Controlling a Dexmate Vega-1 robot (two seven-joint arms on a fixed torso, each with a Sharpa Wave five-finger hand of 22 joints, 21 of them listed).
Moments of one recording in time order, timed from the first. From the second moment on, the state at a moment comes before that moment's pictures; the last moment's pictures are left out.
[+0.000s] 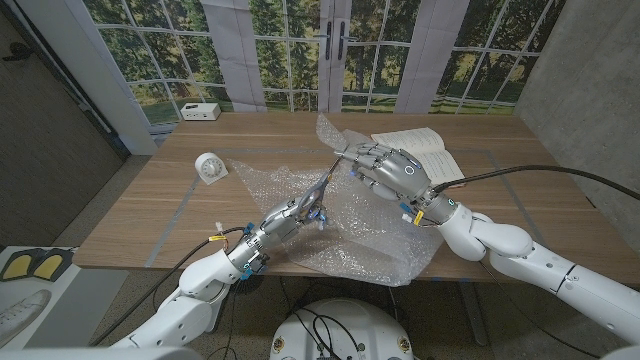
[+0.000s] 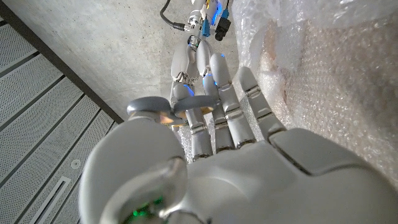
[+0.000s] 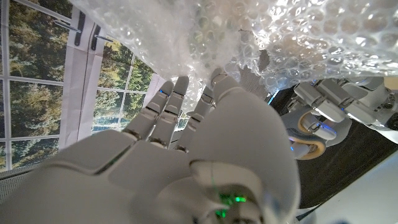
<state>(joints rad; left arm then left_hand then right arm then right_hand) 1.27 0.71 0.45 -1.68 -0.84 -0.57 -0.57 0.78 -0.04 0.30 0.02 0.17 0.64 -0.02 1.07 1.07 0.52 0.02 0.99 0.86 0.76 -0.08 0.85 0.74 0.26 0.09 1.11 0.21 -0.98 -0.90 -0.61 -1.81 -0.98 0.22 -0.72 1.23 0.18 0.26 -0.12 0.18 0.29 -0.20 0.19 0.21 0.75 -0.20 0.66 0.51 0.58 -0.05 0.24 0.71 0.43 -0.05 0.24 0.19</state>
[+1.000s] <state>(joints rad) 1.30 0.71 0.45 -1.67 -0.78 -0.60 -0.52 0.66 -0.18 0.18 0.03 0.20 0.65 -0.03 1.06 1.04 0.57 -0.03 0.96 0.84 0.76 -0.08 0.82 0.71 0.27 0.10 1.09 0.20 -1.00 -0.92 -0.59 -1.84 -0.97 0.19 -0.73 1.23 0.18 0.26 -0.12 0.18 0.28 -0.20 0.20 0.20 0.75 -0.20 0.66 0.51 0.58 -0.05 0.23 0.71 0.43 -0.05 0.24 0.19</state>
